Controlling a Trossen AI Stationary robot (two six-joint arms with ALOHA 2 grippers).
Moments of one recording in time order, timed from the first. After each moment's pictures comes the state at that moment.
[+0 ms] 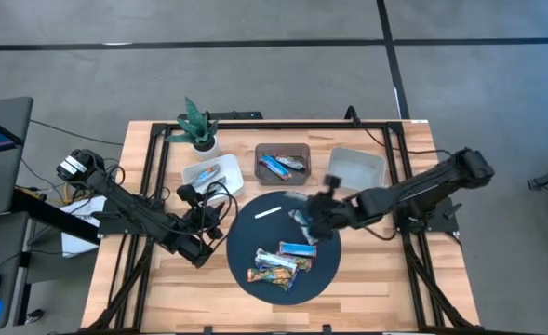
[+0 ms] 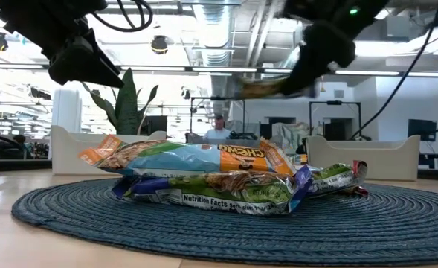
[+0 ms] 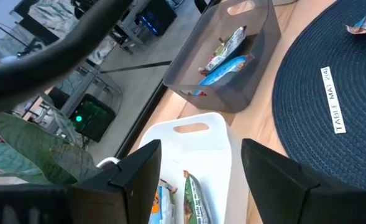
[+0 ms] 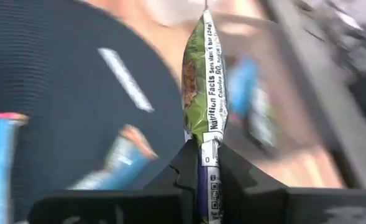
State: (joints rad) left arm -0.57 1.37 0.78 -0.80 -1.19 -0.70; right arm 0.30 1.49 1.00 -0.52 0.65 0.20
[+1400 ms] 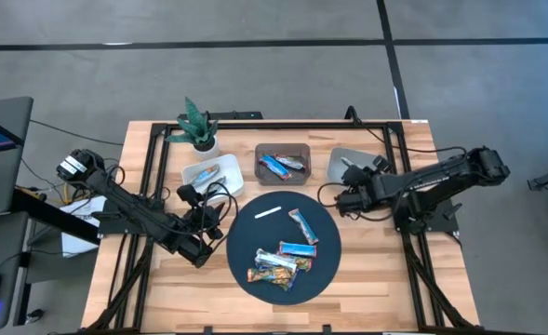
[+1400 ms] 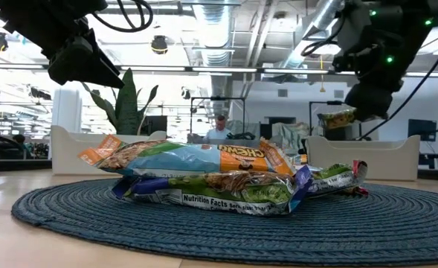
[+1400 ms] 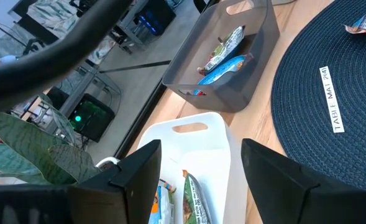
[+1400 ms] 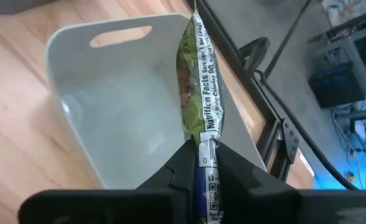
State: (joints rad) left arm -0.57 1.37 0.78 -0.79 -1.19 -0.70; right arm 0.13 1.33 0.79 -1.14 0.84 0.78
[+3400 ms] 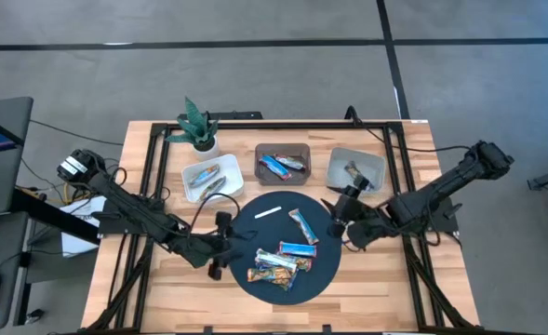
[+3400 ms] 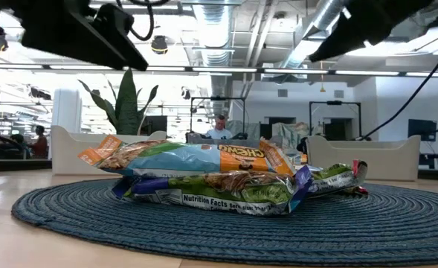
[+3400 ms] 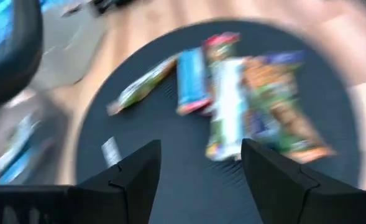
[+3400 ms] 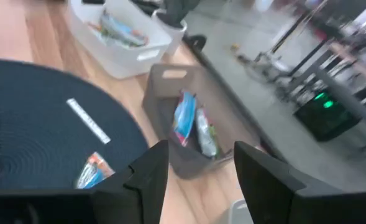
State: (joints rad) left arm -0.57 1.38 0.70 0.04 -0.51 0.01; right arm 0.49 1.23 0.79 -0.44 1.02 0.31
